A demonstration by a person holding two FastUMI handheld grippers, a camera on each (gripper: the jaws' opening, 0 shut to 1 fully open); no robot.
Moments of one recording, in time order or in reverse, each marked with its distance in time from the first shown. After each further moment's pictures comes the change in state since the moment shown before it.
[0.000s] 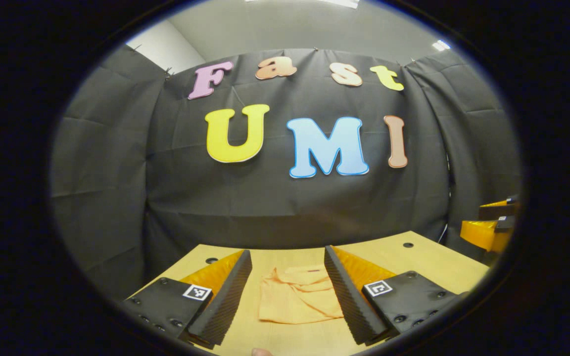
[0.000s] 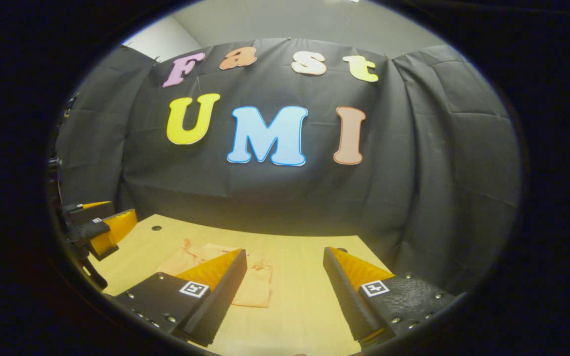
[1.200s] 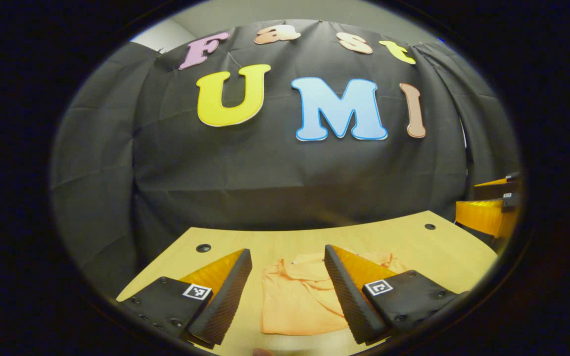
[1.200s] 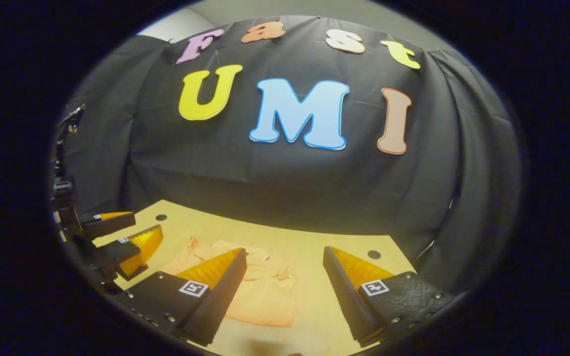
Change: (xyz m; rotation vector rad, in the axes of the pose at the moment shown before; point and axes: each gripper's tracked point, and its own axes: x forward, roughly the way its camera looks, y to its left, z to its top) left arm 0.118 0.041 -0.067 -0.003 0.155 0.016; right arm 0.106 0.066 -0.010 -0.079 0.103 0.129
